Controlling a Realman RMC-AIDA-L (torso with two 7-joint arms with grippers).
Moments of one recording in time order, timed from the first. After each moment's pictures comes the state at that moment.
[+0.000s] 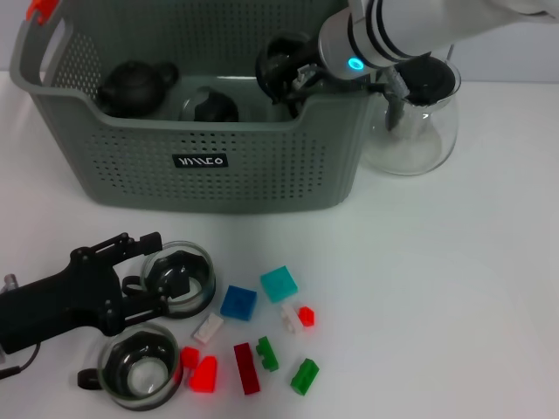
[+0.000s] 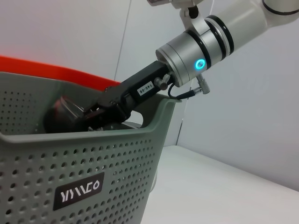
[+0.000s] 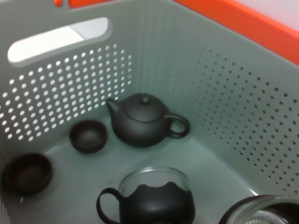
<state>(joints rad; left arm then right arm) -0.34 -2.10 0.30 0.51 2.12 1.72 -1.04 1.30 2.09 -1.39 -0.32 -2.24 -0.62 2.32</state>
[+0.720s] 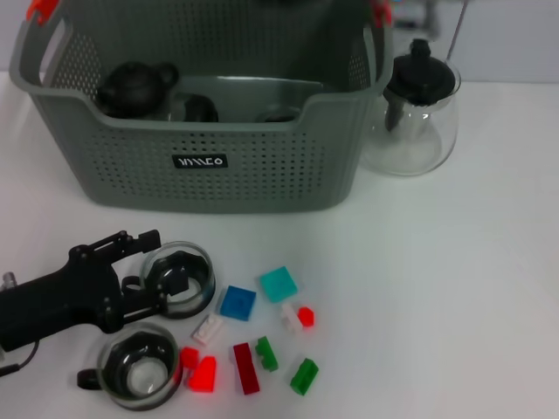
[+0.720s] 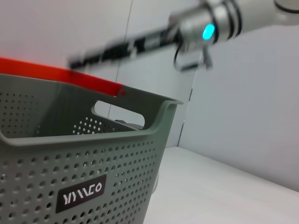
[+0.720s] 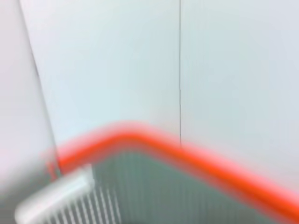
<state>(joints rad) -0.34 -2.10 0.30 0.51 2.12 1.72 -1.04 1.04 2.10 -1.22 -0.77 -2.13 -0.72 2.26</state>
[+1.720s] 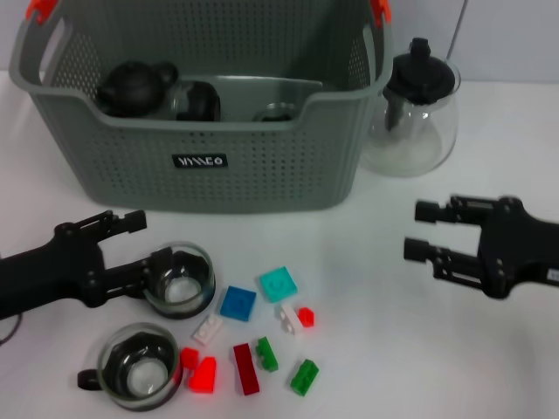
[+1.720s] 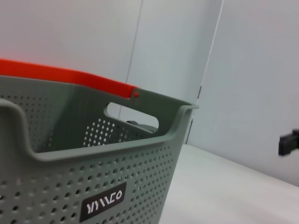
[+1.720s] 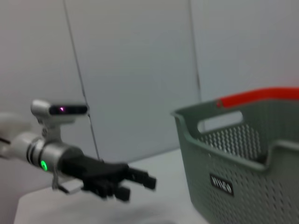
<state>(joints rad) -0.37 -2.08 0.30 0.58 2.12 1.72 -1.15 0.30 2.09 -0.95 -0.87 -1.70 -1.63 1.36</state>
